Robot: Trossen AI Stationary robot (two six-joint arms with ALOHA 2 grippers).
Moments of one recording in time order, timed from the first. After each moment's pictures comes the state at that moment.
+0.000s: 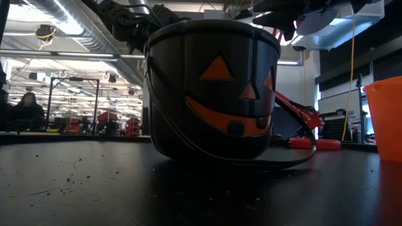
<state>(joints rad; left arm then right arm) 0.45 1.62 1.01 0.15 -0.05 -0.38 -0.15 0.97 0.77 0.03 -0.02 0.20</state>
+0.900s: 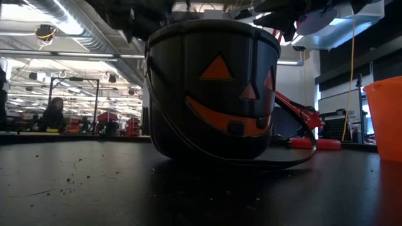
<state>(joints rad) 0.38 1.54 1.02 0.17 0.09 -0.32 -0.15 0.96 0.77 0.00 -0.06 0.20</state>
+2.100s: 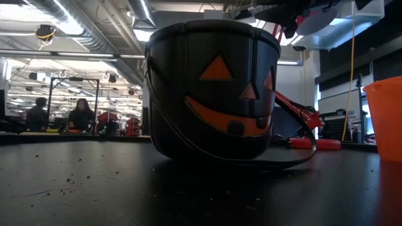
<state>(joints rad) -0.90 1.61 1.02 -0.75 0.00 -1.04 -0.07 0.96 0.77 0.00 -0.03 0.23</state>
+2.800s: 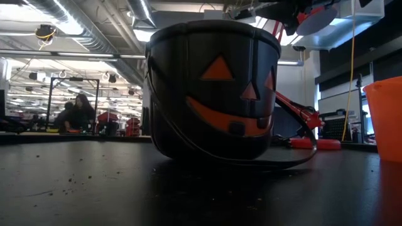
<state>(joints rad) -0.91 1.77 1.02 -0.86 -0.13 -0.85 -0.02 0.96 0.77 0.00 0.01 0.20</state>
